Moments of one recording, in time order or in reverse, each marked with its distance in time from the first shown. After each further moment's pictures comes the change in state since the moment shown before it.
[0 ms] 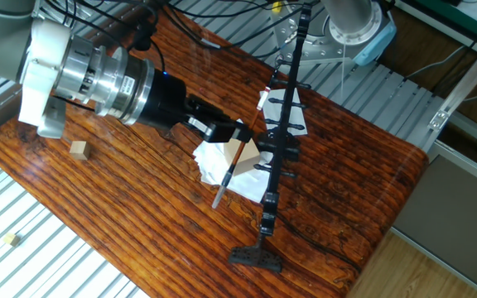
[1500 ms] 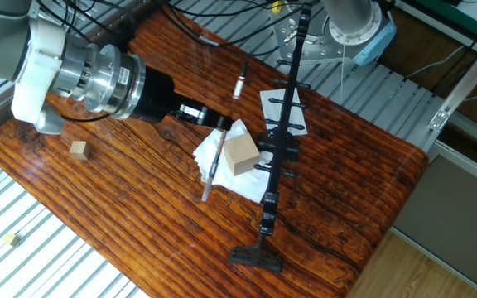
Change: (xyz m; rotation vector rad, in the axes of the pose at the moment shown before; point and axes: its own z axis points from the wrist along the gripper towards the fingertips) arm -0.019 -0.062 -0.014 0.191 -0.029 -0.281
